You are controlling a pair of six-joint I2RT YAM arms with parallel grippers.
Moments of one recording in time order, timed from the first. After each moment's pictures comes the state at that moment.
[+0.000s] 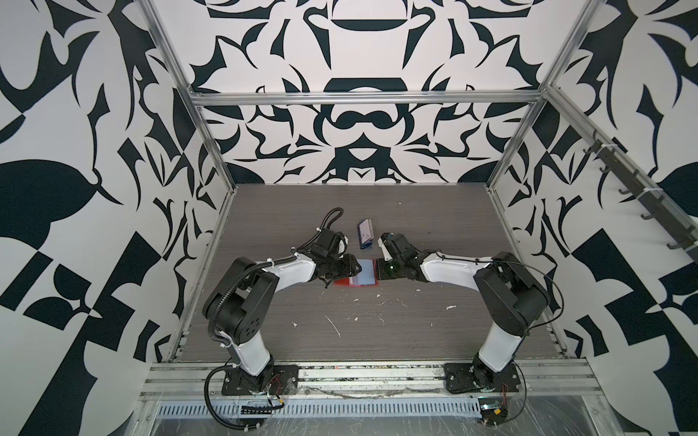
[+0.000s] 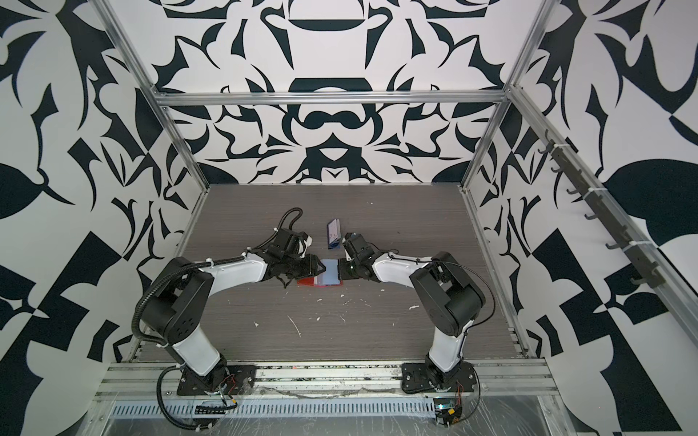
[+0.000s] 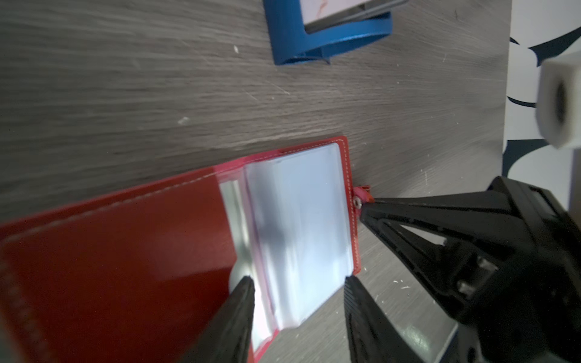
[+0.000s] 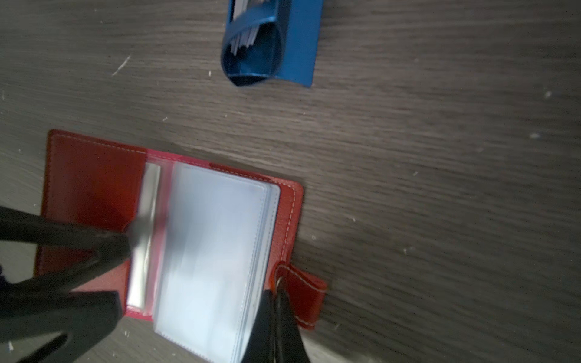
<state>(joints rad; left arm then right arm) -0.58 1.72 0.90 -0.11 0.41 -0.63 0.64 1.77 0.95 -0.14 -0.13 0.52</state>
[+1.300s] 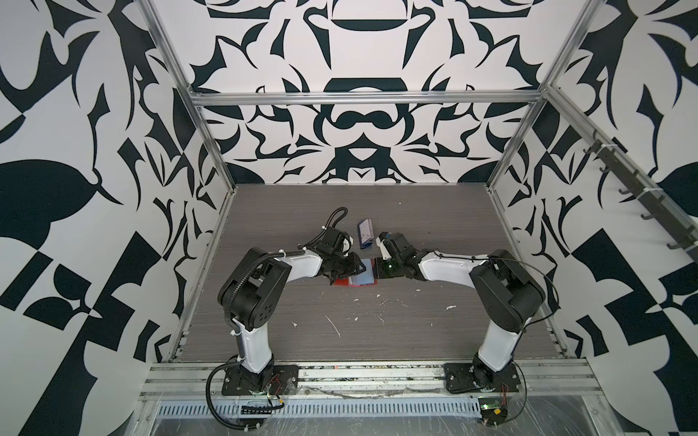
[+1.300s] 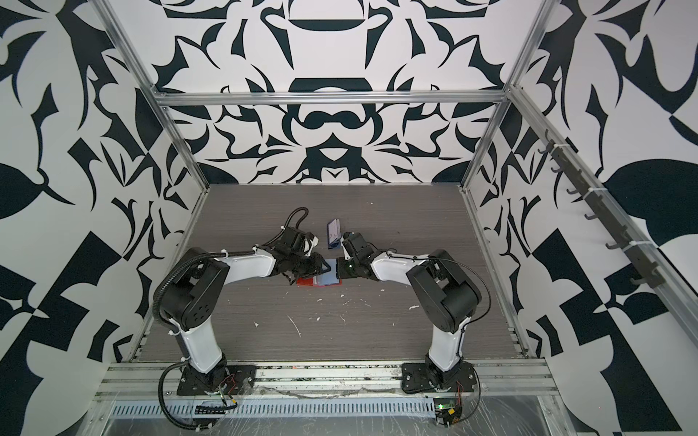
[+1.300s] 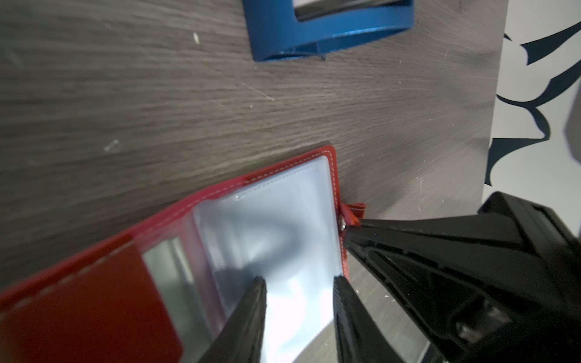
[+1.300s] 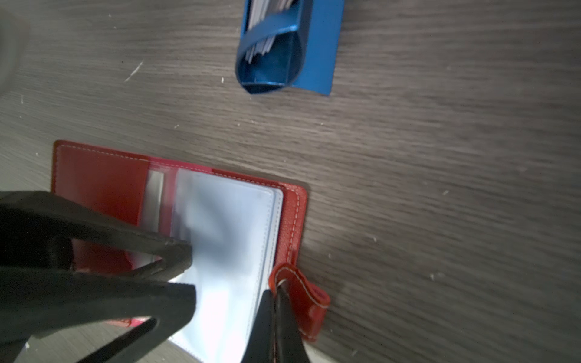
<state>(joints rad) -0.58 1.83 0.97 -0.09 0.45 -0.65 0.64 1.80 0.96 -0.11 -0.17 0.52</state>
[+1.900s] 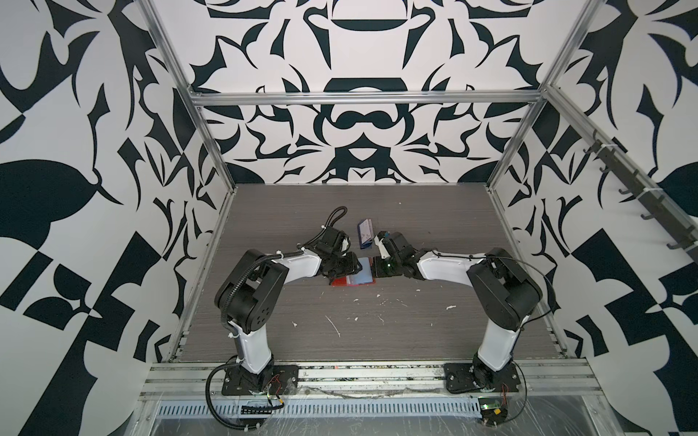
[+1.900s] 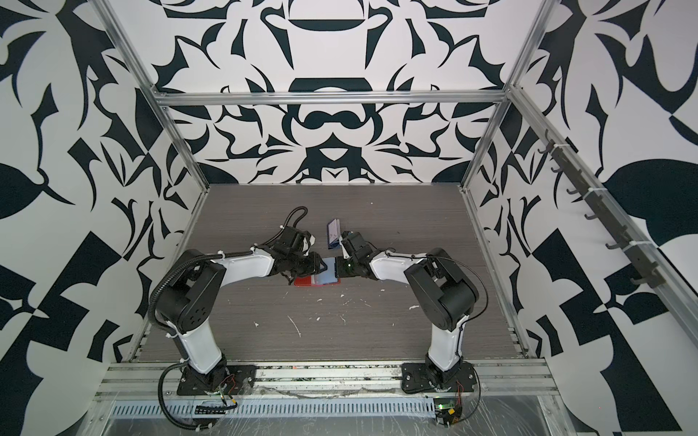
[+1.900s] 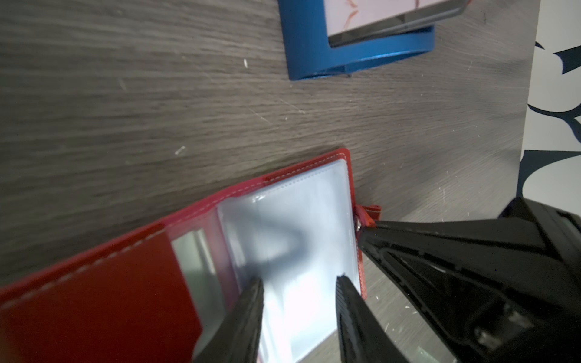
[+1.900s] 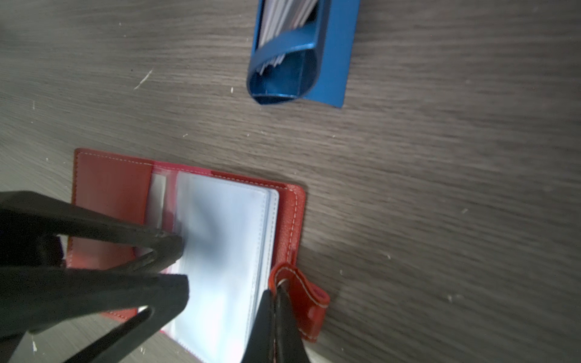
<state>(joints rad) -0.58 1.81 0.97 -0.13 0.39 -0.64 0.64 1.82 0.98 -0.09 -0.19 0.52</state>
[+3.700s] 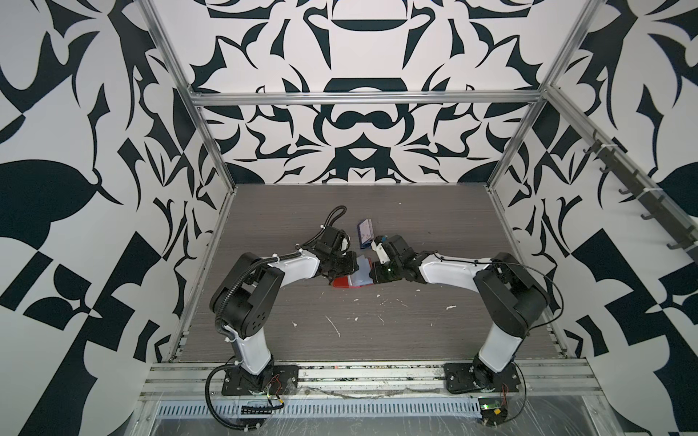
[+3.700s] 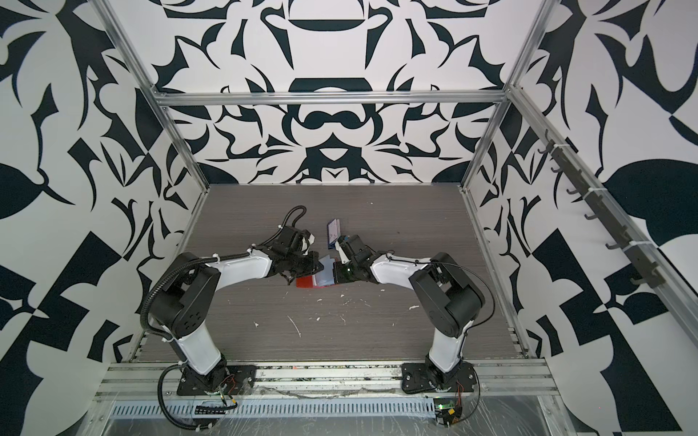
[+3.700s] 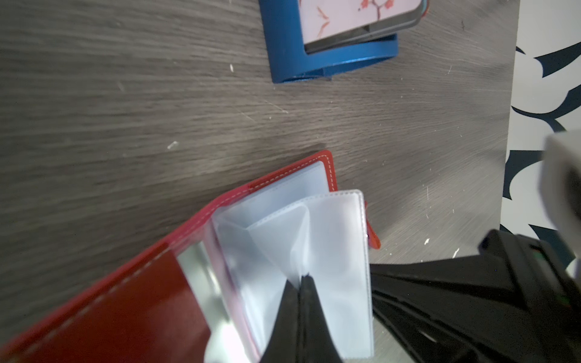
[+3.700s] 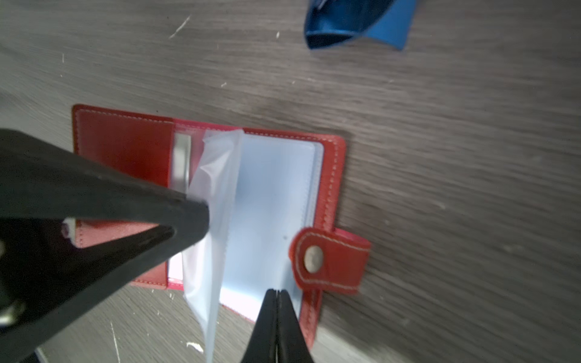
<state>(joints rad) -0.59 1.77 0.96 -0.13 0.38 -0.65 0.66 1.78 0.96 -0.13 -0.26 0.50</state>
